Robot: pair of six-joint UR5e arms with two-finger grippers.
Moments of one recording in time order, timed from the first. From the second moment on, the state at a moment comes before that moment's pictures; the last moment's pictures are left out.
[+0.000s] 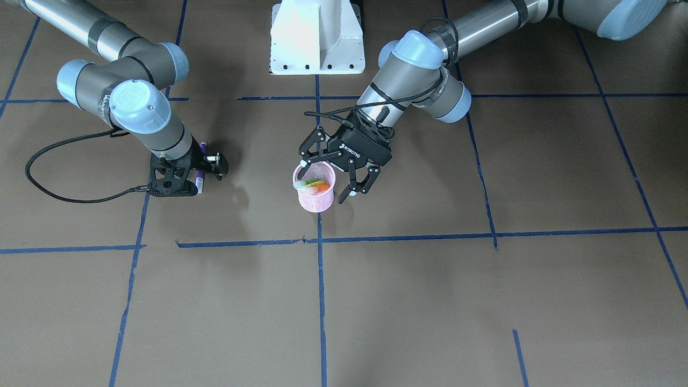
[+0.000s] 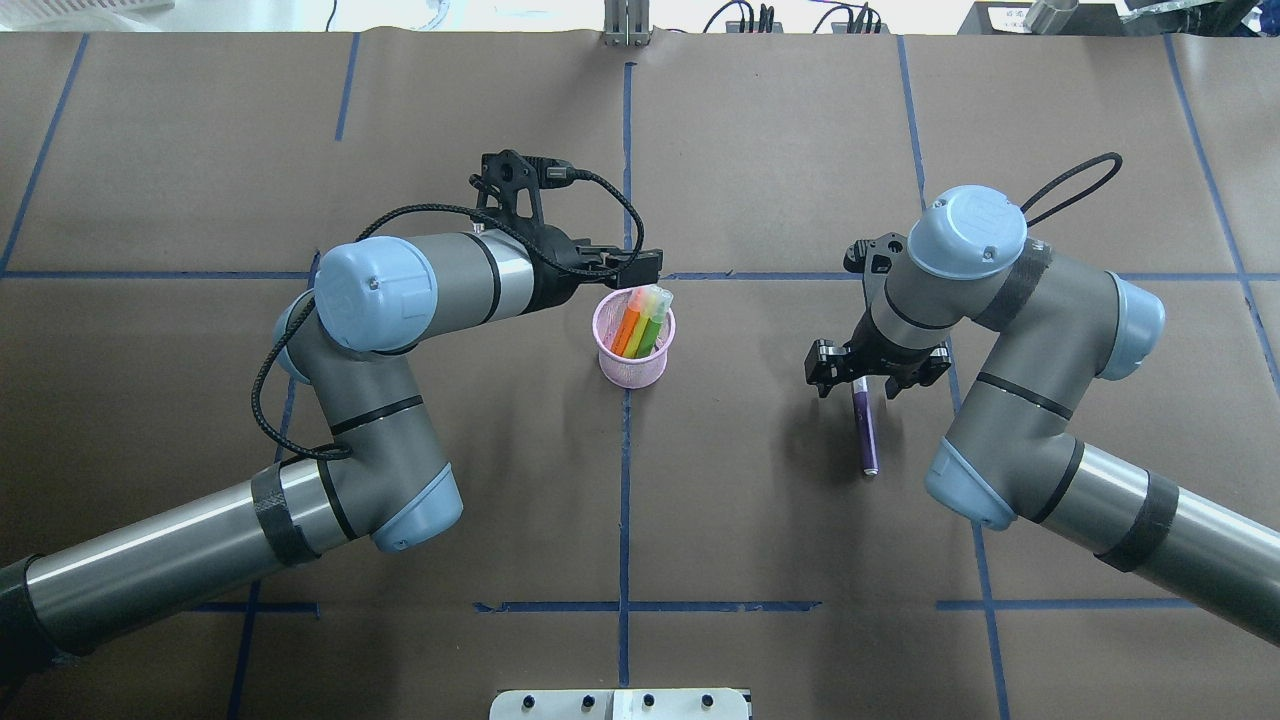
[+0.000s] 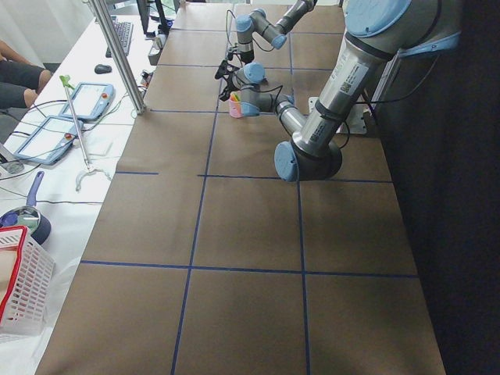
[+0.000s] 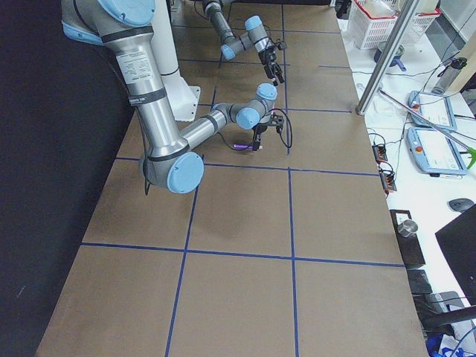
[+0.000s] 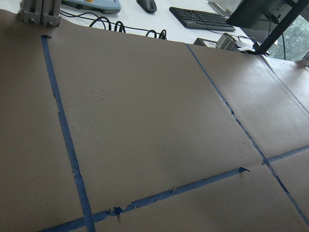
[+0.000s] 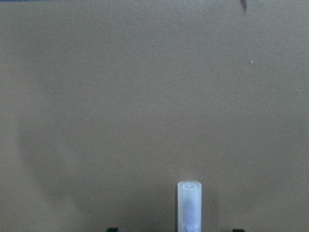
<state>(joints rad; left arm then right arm) -0.56 -2.25 -1.45 -2.52 -1.59 -1.08 0.67 -1.18 1.65 -1.42 2.10 1.07</state>
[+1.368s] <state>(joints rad) -1.11 -2.23 -1.53 -1.94 -2.48 -0.88 0.67 -1.19 1.64 -1.42 2.10 1.07</state>
